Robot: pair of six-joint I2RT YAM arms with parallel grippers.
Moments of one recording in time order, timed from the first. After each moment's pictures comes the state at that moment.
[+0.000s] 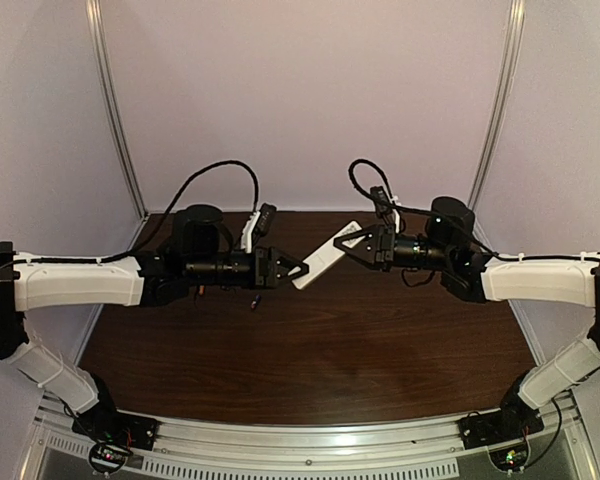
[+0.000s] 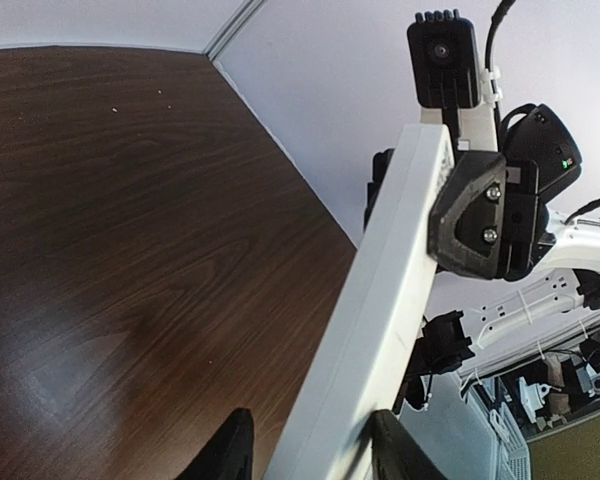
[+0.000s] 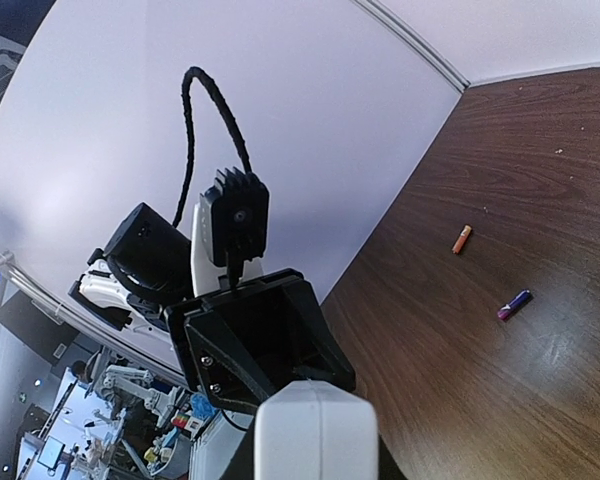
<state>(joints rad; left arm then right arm) -0.86 1.45 0.92 0.24 0.41 -0.69 0.65 1.43 0.83 0.57 -0.70 0.91</state>
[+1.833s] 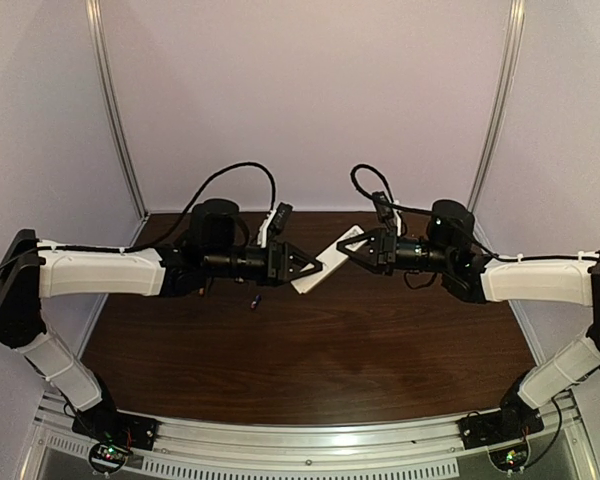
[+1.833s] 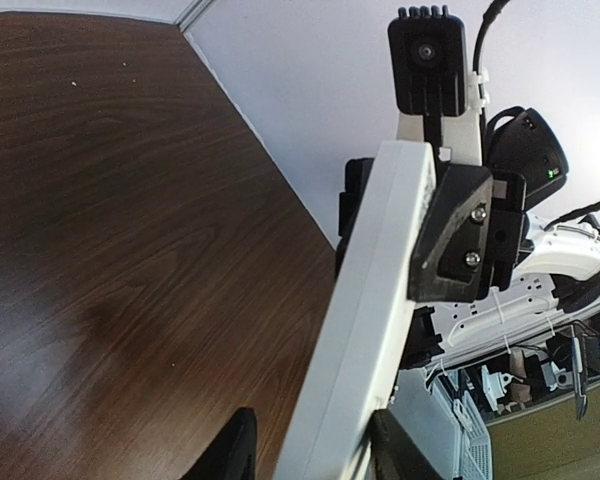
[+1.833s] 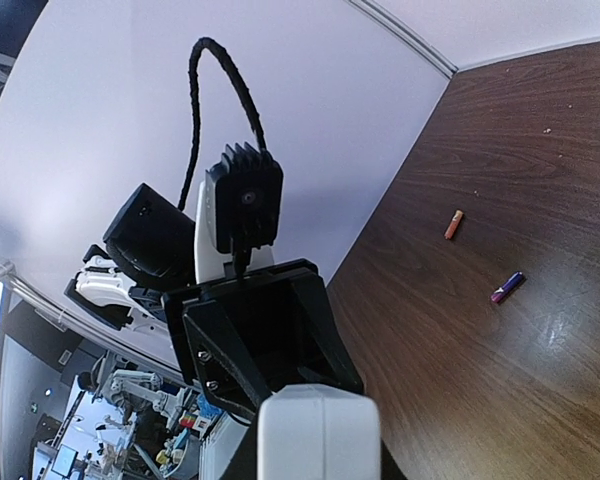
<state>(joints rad) -0.84 1.58 1.02 0.28 0.54 -0.77 0.63 1.44 0.80 0.58 -0.72 0.94</state>
